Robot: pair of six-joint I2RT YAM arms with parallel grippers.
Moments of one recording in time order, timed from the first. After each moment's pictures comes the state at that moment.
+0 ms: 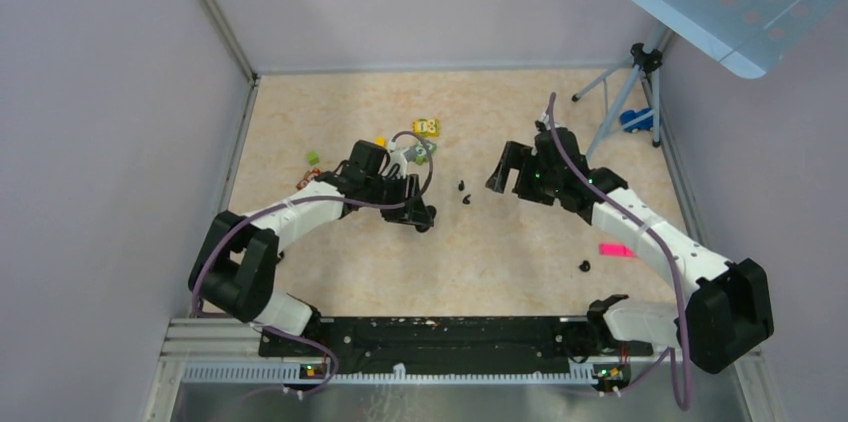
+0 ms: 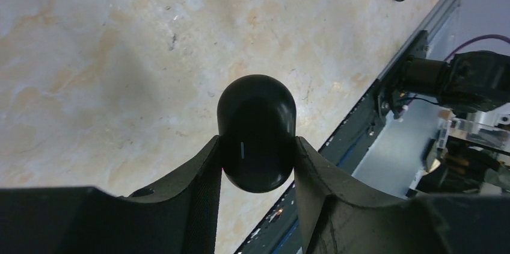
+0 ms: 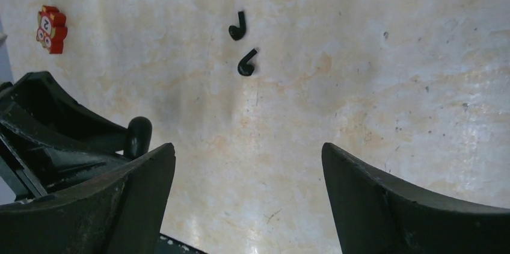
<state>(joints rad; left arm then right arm) -0.47 1.47 0.85 -0.28 0.62 -0.41 0.50 1.20 0.92 -0.46 -0.01 0.66</state>
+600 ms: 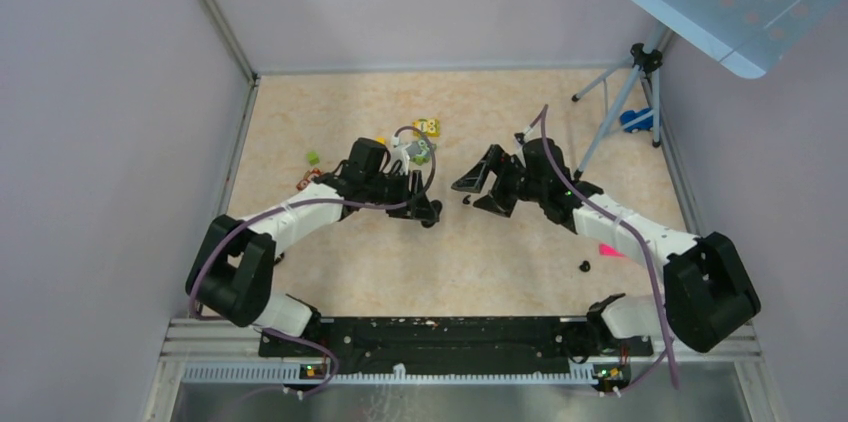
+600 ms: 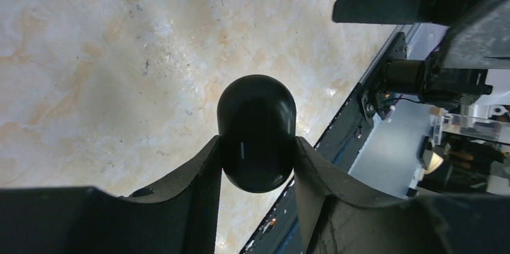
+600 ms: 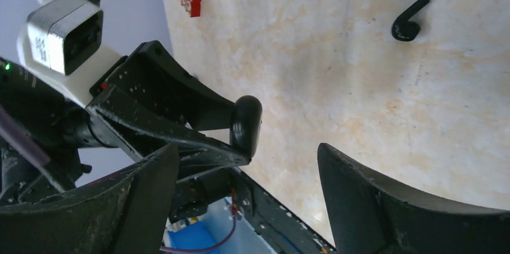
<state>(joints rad) -0.48 1.47 0.84 -0.17 0.71 -0.45 0.54 1.29 0.75 -0.04 -0.37 1.05</state>
